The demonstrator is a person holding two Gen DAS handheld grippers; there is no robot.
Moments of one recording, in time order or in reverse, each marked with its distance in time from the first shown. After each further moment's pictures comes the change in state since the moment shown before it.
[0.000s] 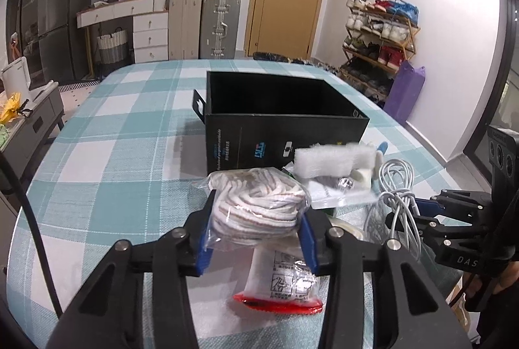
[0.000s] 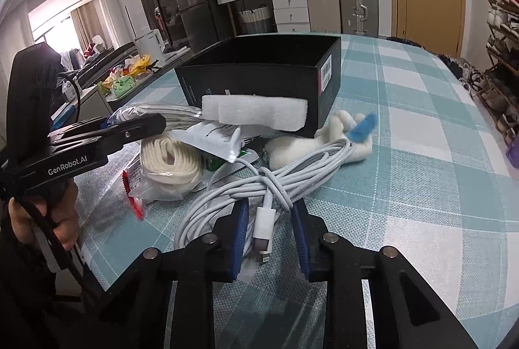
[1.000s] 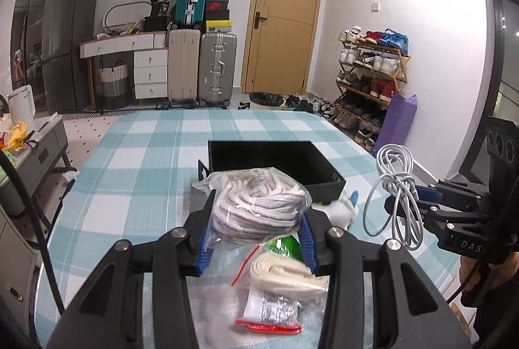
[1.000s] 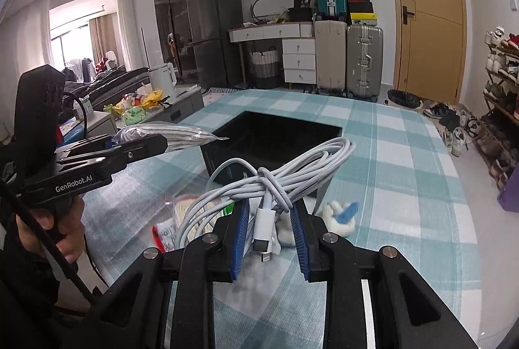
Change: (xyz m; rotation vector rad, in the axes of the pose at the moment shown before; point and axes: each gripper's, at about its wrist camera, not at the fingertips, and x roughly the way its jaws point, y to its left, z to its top) left arm -0.049 -0.005 0.041 0.009 -0.159 -0.020; right arm -0.068 0.020 0.044 -0.086 -0.192 -0.008
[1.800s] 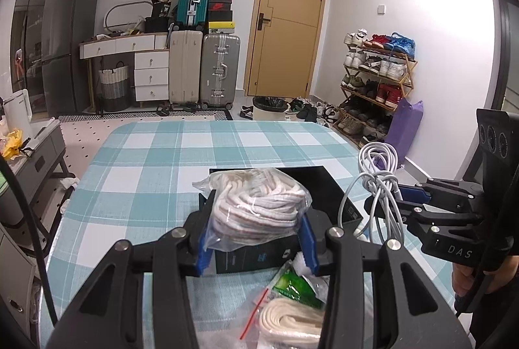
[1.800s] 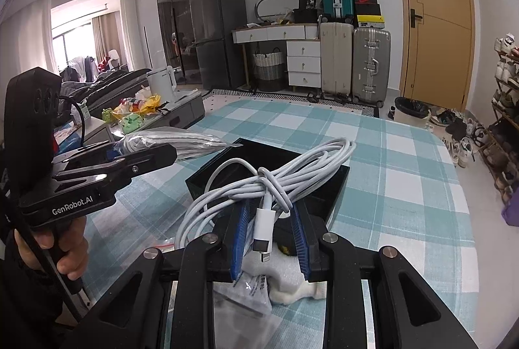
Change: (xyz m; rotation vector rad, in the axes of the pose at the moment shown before) left arm 0.039 0.009 0.035 -0.020 0.001 0.004; right arm 0.047 -0.010 0.061 -0.012 0.016 0.018
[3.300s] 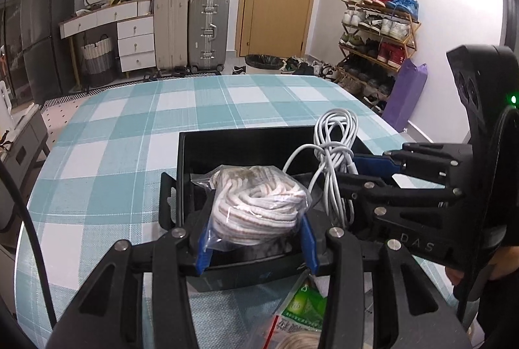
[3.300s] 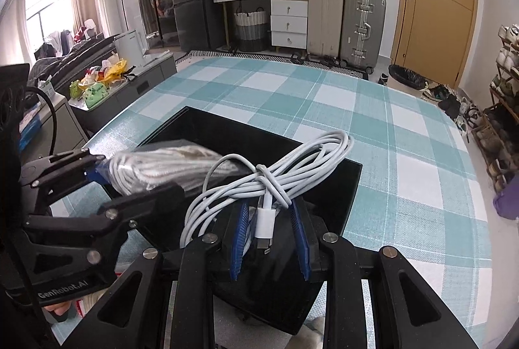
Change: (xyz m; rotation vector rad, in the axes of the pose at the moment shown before) left arm 0.090 -0.004 -0.011 0.043 0.187 -0.025; right arm 0.128 -0.031 0.015 -0.006 0.196 -0.086
